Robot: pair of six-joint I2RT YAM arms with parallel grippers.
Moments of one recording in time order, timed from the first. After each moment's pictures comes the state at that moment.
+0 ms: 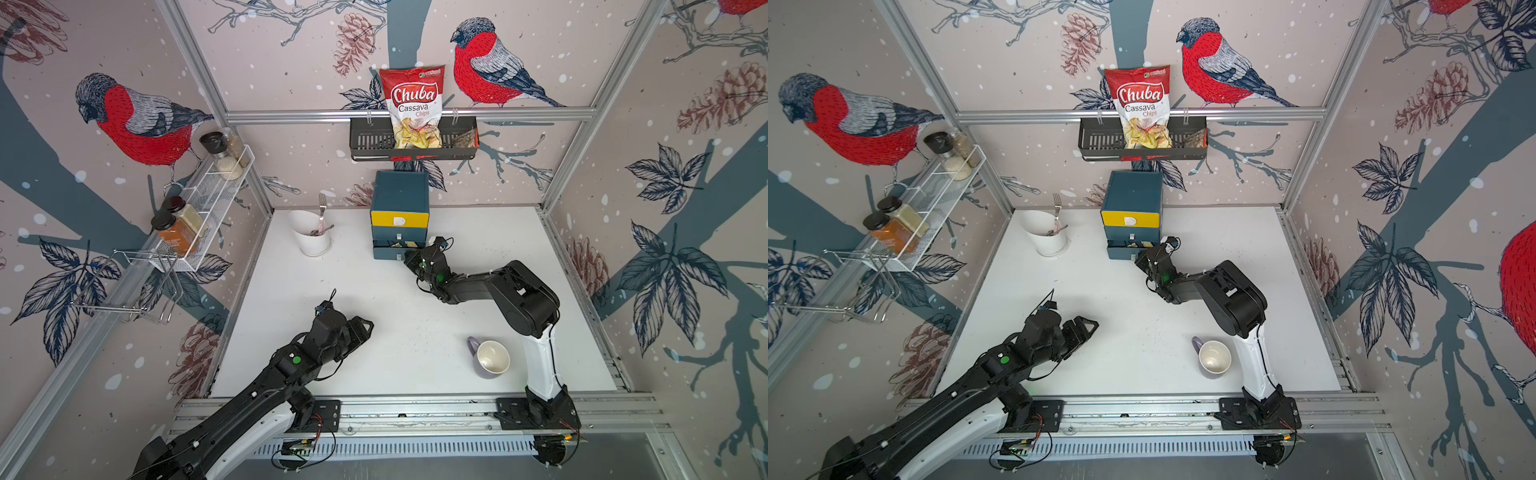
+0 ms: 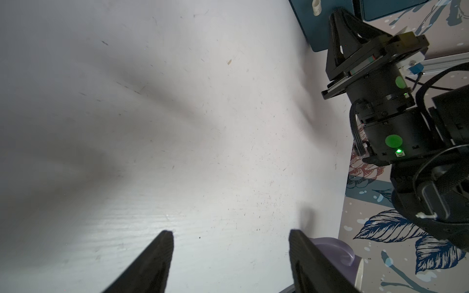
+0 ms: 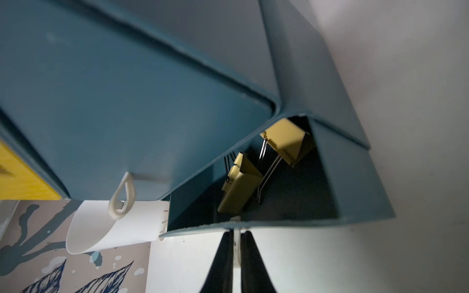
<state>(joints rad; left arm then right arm) -0.65 0.68 0.33 -0.39 0.07 -1.18 0.70 2.12 1.12 0.62 0.12 1.13</state>
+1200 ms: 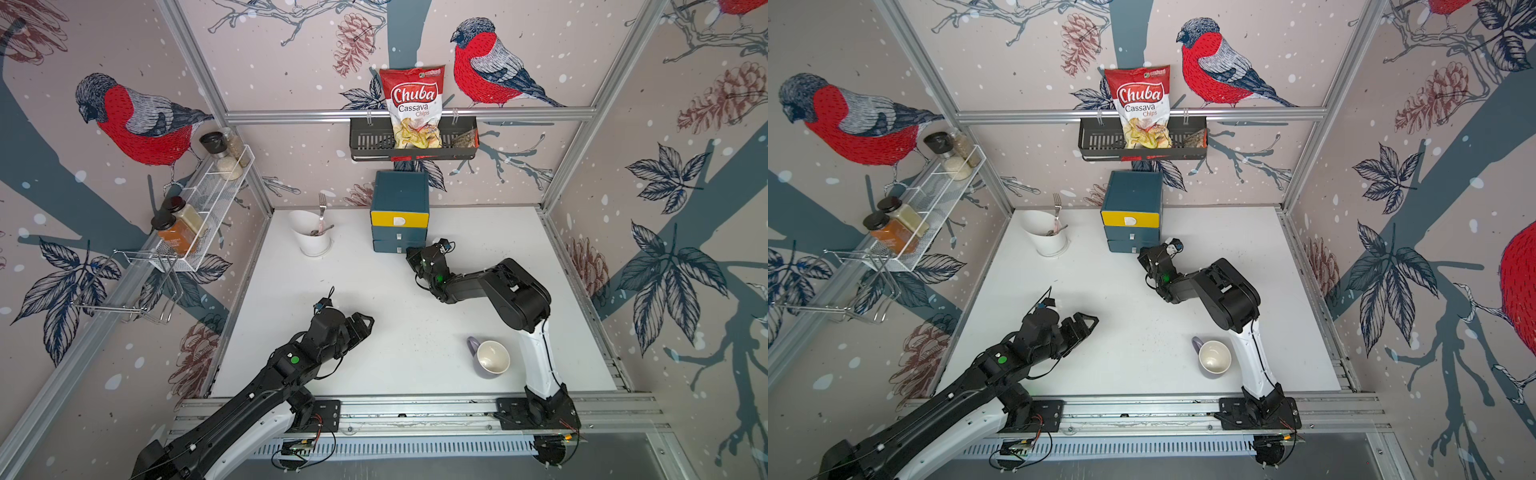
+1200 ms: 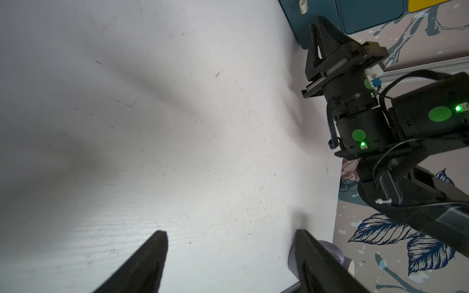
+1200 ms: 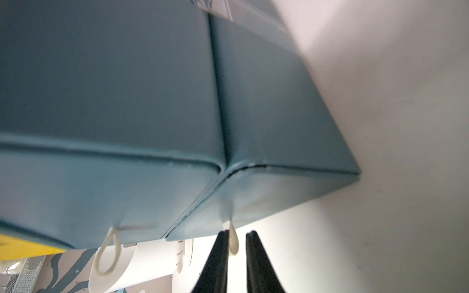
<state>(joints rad) -0.65 0.66 0.36 -0.39 0.05 -1.17 0.69 2.13 1.09 0.71 0.19 1.26</state>
